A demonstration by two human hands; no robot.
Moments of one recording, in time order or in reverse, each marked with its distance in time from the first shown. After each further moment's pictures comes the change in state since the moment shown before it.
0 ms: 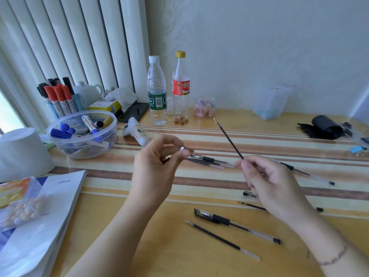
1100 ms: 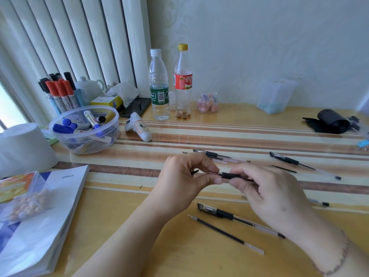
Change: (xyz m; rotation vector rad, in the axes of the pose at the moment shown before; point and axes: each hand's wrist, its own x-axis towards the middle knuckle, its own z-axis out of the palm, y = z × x) left_hand -0.016 0.006 0.018 0.116 -0.393 -0.006; right_hand -0.012 -0.010 0.008 -0.559 -0.043 -0.302
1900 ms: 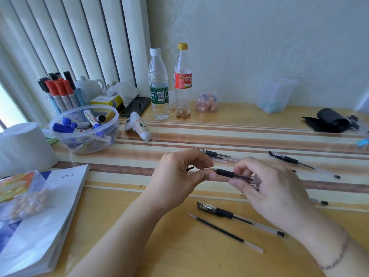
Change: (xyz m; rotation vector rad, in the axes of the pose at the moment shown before) left_hand 0.001 -0.004 -0.007 0.168 0.025 0.004; right_hand 0.000 0.001 -0.004 -0.027 -0.003 0.024
